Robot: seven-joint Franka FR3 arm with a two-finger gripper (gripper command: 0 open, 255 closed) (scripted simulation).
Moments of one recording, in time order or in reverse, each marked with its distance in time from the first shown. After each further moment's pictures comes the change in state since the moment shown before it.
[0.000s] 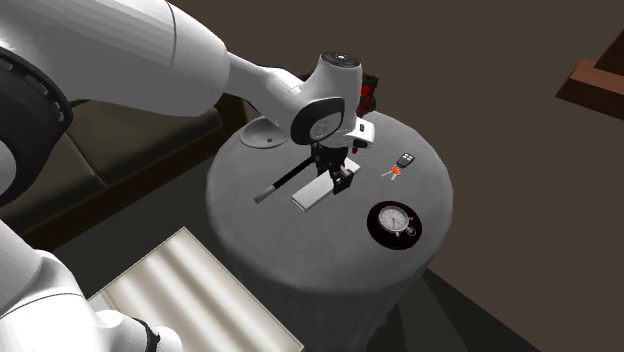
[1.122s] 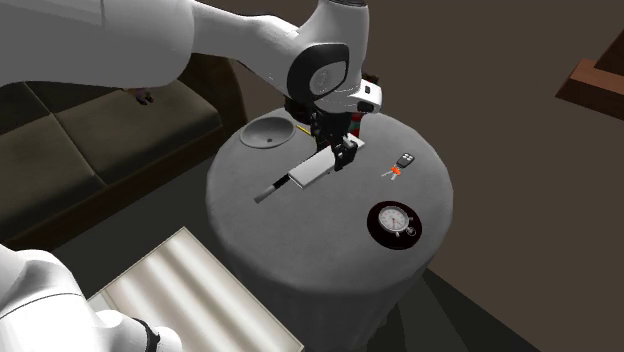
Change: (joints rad) arm 0.004 -0.107 -0.001 0.107 -0.019 -0.212 0.018
